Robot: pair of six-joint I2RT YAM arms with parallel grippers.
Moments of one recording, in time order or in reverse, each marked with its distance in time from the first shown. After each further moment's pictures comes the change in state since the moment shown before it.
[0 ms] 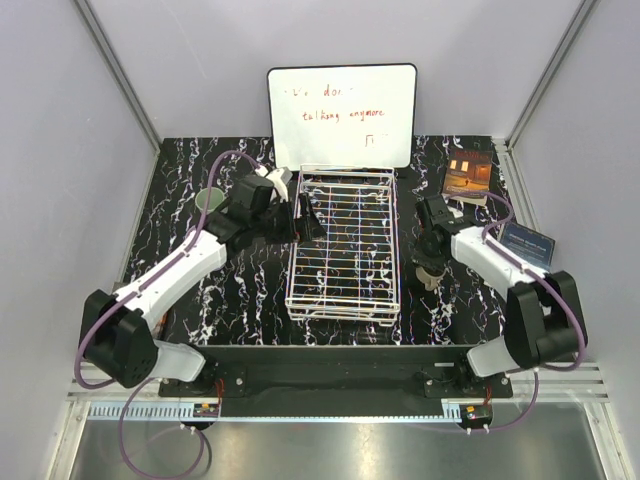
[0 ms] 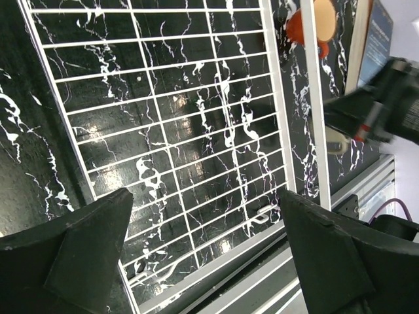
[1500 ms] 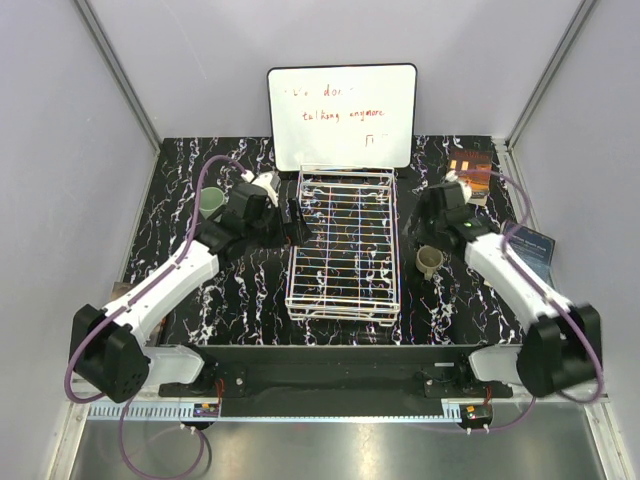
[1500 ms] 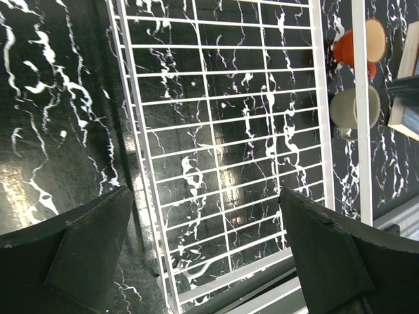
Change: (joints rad) left arm 0.000 -0.095 -0.071 -0.026 -0.174 0.021; right arm -0.010 -0.082 0.040 0.162 -0.004 -0.073
